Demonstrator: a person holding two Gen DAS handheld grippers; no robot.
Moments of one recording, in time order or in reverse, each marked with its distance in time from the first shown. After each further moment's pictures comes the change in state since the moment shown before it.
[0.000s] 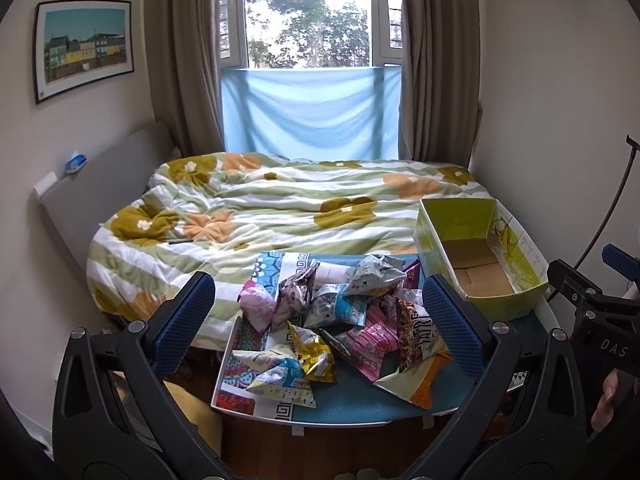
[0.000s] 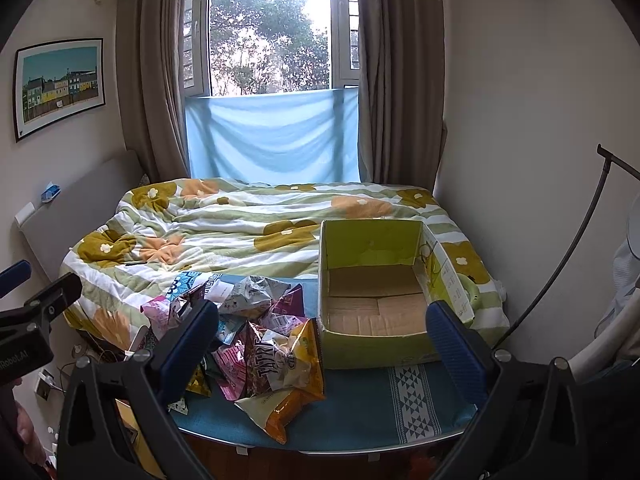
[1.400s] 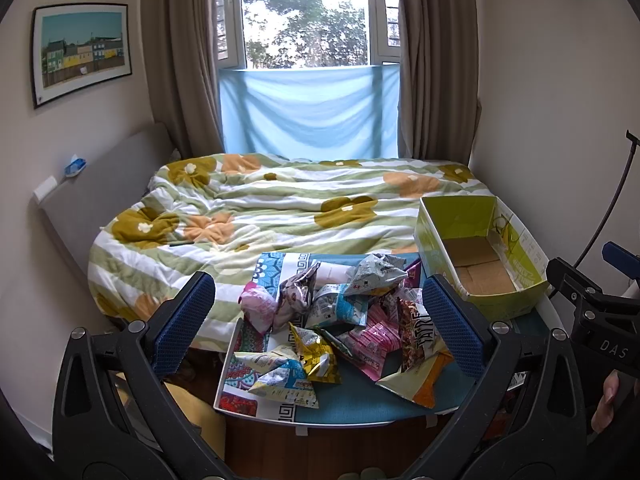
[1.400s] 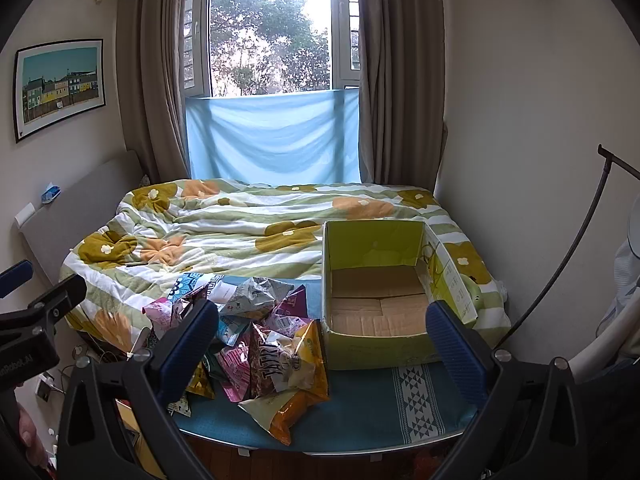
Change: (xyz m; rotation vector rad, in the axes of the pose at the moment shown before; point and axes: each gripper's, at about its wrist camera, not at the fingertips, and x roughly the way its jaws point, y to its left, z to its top) left arm 0.002 0.001 -0.001 0.011 -0.001 0.002; right arm 0.005 0.014 0.004 0.000 0.004 -0.005
